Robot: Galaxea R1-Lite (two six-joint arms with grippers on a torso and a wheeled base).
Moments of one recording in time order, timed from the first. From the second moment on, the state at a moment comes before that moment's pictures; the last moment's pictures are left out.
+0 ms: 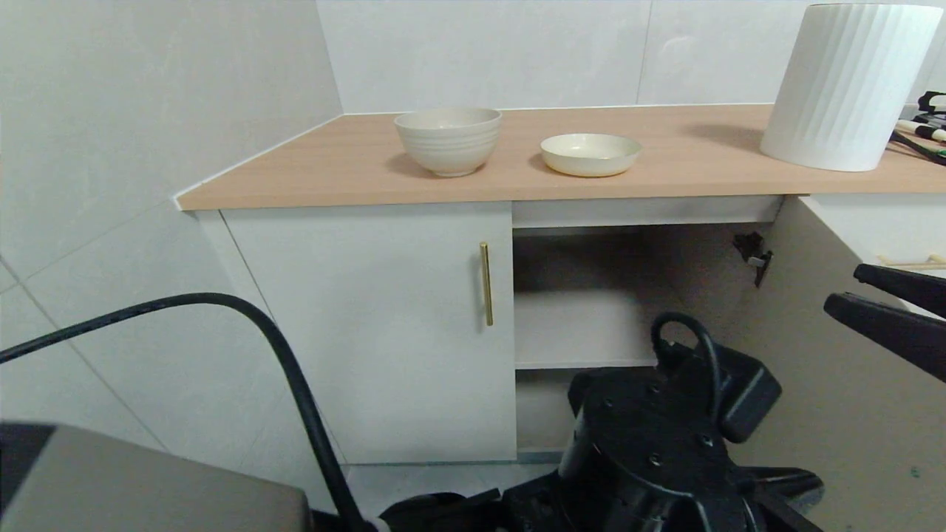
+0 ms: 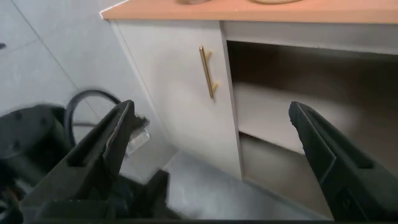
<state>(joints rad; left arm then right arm) -1.17 2.04 -1.05 -0.84 -0.14 -0.39 0.57 0.97 -0.59 -0.43 0.08 0.16</state>
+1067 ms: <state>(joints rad) -0.49 1.32 -0.62 -0.39 -0.12 -0.17 0.52 1.38 -0.84 -0.39 0.06 0.16</state>
